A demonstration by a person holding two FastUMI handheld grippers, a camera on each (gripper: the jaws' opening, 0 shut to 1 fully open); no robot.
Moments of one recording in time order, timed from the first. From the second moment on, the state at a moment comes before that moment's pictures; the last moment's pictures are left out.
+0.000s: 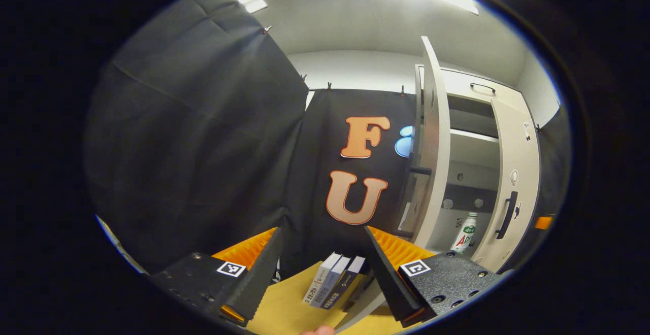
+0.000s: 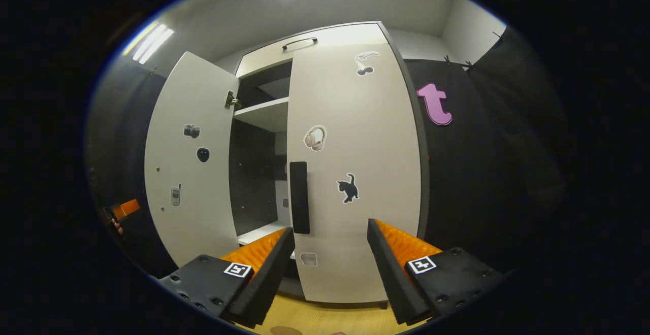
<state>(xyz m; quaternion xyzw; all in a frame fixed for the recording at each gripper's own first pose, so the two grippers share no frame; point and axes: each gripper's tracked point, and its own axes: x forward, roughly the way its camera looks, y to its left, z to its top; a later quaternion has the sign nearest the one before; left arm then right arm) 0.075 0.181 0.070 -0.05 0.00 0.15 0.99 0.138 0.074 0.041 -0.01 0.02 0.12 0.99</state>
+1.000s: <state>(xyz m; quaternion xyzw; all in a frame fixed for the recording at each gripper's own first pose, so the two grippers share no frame) 0.116 0.107 0.072 -0.01 0.00 0.05 1.00 0.066 0.000 0.033 0.01 0.02 0.03 1.00</state>
